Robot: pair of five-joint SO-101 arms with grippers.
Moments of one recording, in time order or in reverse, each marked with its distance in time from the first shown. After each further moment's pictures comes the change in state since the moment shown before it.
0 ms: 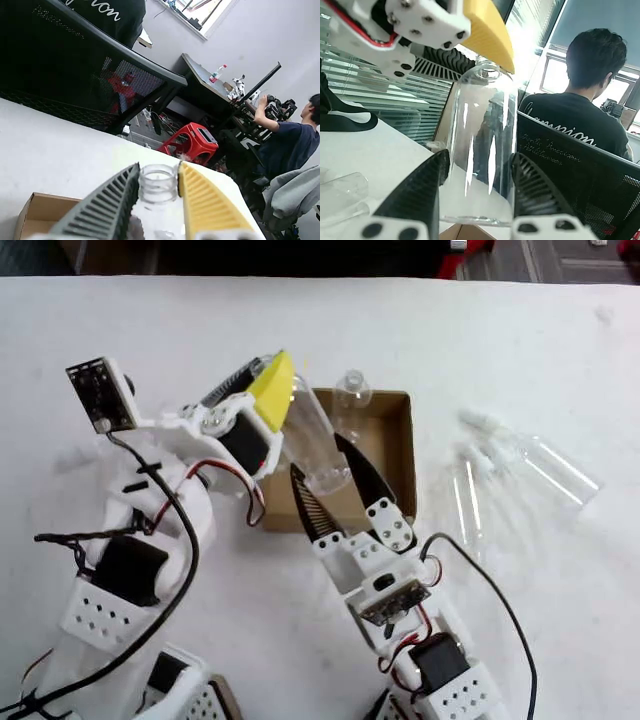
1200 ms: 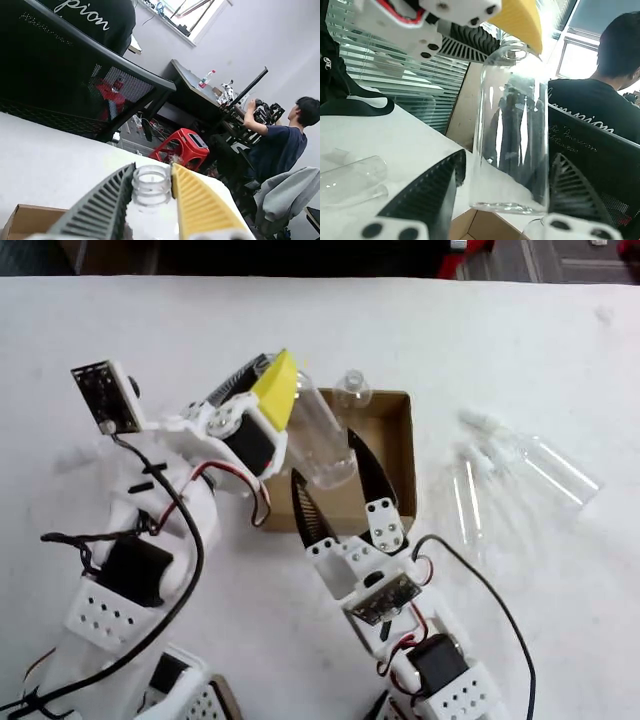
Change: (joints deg) left arm 1.1 -0.3 0.9 -4.0 -0.2; right arm -2.2 -0.4 0.0 5.0 -0.2
